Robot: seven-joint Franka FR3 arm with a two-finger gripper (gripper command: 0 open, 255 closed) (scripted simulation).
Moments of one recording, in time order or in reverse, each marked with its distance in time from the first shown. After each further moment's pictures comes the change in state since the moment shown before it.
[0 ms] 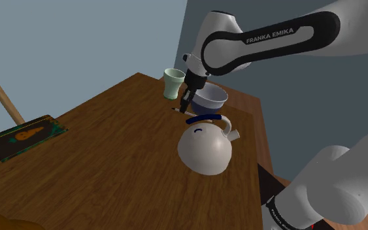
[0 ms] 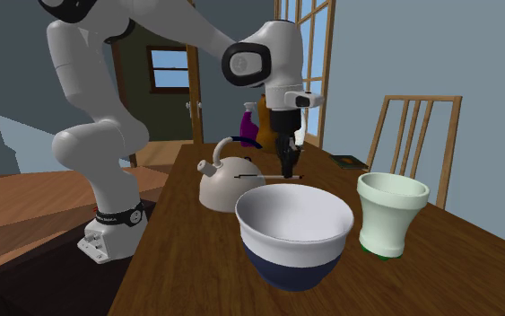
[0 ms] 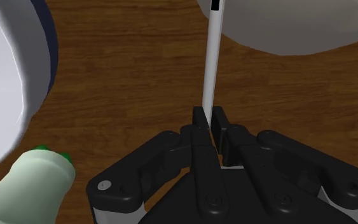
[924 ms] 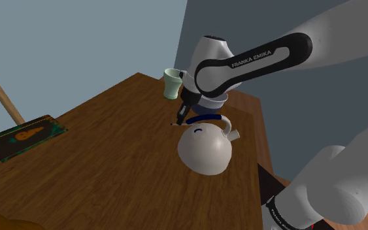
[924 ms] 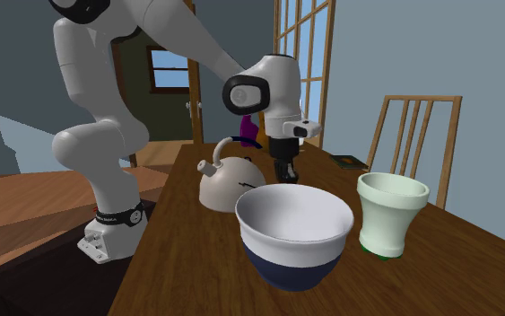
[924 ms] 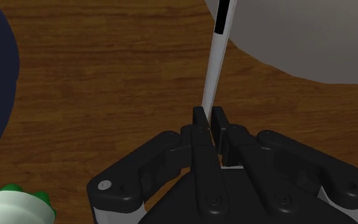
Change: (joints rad) arm 0.001 0.087 0.005 -0.088 -0.001 0.175 -0.004
